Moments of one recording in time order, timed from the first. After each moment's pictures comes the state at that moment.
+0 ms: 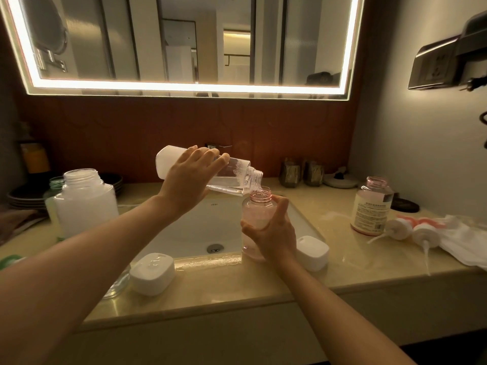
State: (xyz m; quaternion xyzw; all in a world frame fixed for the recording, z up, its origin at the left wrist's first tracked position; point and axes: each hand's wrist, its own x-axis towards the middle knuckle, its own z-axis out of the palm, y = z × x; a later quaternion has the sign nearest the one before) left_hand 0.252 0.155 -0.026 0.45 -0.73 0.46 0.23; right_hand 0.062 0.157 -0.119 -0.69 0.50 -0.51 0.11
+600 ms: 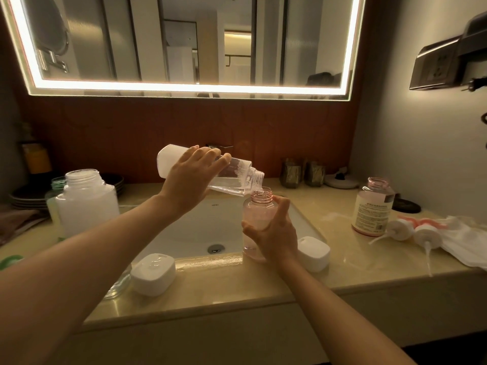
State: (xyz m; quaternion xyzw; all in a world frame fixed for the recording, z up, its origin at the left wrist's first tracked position) left_hand 0.251 0.157 -0.024 0.45 -0.73 0.46 0.23; right_hand 0.062 0.158 -0.117 -0.69 0.51 -0.51 0.11
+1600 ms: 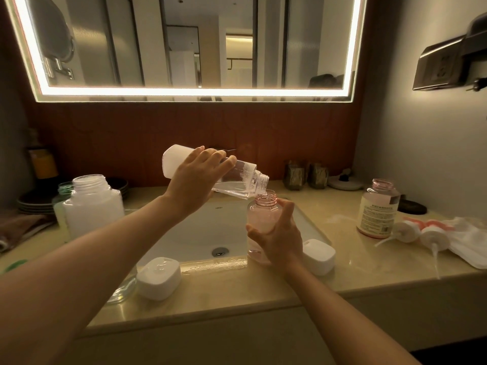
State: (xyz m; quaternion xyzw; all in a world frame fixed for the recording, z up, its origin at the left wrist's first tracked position) left_hand 0.248 0.161 -0.017 0.43 -0.73 0.48 0.22; right_hand 0.062 0.161 -0.116 -0.69 0.51 -0.50 0.12
